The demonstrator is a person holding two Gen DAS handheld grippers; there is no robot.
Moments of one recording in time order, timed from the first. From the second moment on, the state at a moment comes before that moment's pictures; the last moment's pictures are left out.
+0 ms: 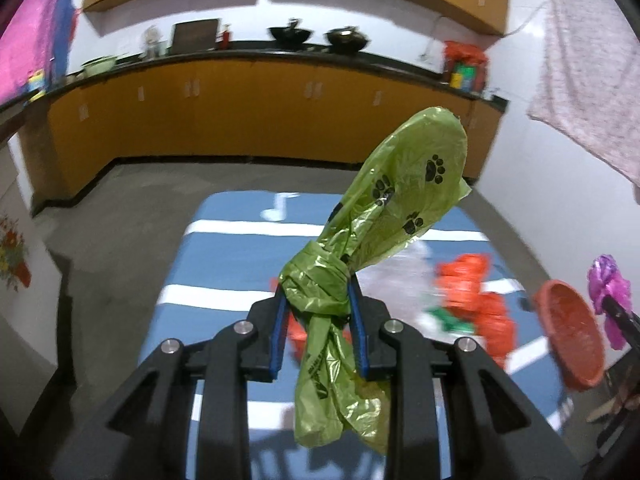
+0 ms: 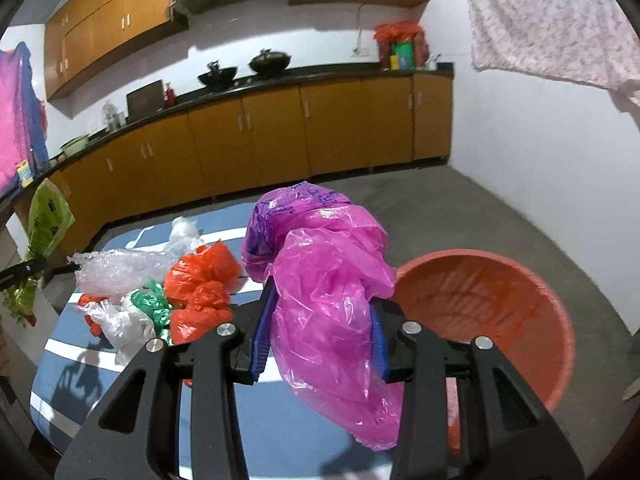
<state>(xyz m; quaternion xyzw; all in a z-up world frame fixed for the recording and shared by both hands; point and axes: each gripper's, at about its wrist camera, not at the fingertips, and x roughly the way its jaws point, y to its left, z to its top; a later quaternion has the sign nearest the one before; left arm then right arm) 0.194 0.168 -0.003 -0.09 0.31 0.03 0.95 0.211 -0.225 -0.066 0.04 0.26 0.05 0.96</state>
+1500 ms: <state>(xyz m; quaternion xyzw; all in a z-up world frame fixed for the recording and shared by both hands) 0.228 -0.152 -0.038 -0.02 0.35 -0.21 0.91 0.180 -0.354 -0.089 0.10 0.26 -0.09 0.96</state>
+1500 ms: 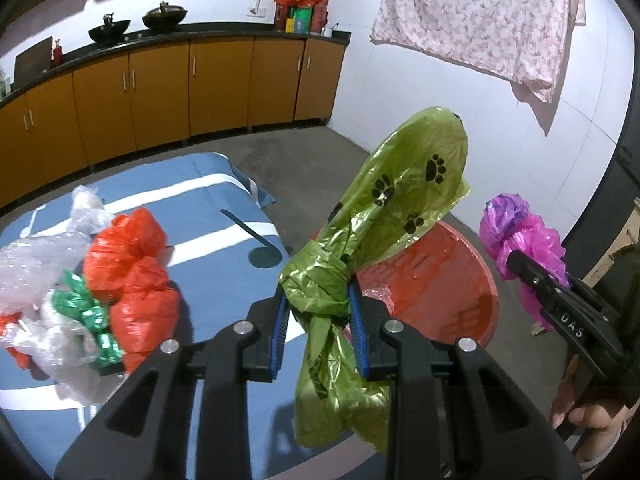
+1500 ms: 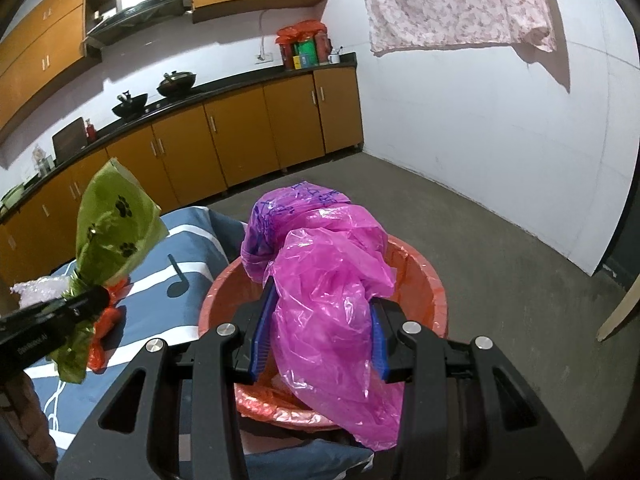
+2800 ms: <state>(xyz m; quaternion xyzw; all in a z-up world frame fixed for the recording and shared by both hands) 0.279 -0.206 -0.086 -0.01 0.40 -0.23 0.89 0.206 -0.393 -0.108 0.17 0.26 -0.10 0.94</state>
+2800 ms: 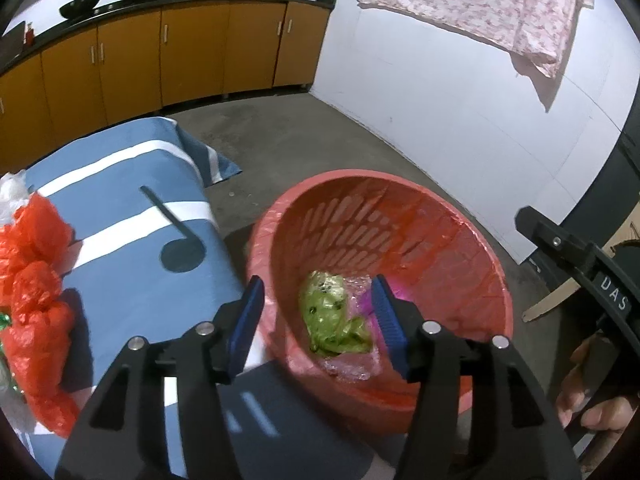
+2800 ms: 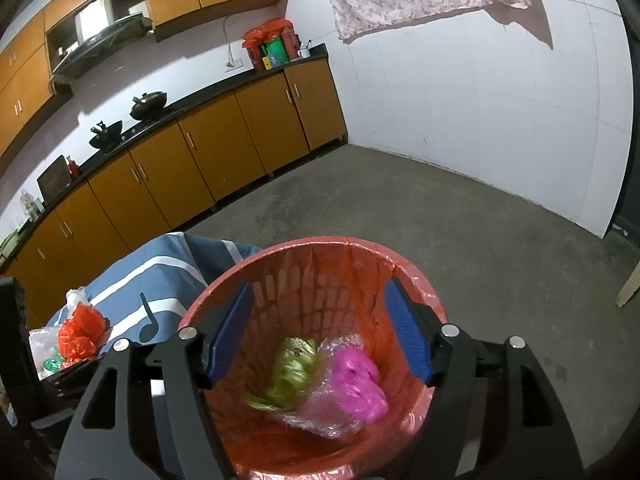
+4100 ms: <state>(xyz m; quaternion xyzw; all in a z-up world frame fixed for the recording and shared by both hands) 0.201 0.154 -0.072 -0.09 0.35 0.10 0.93 0.263 -0.115 -0.117 0.05 0.32 0.11 0.94</state>
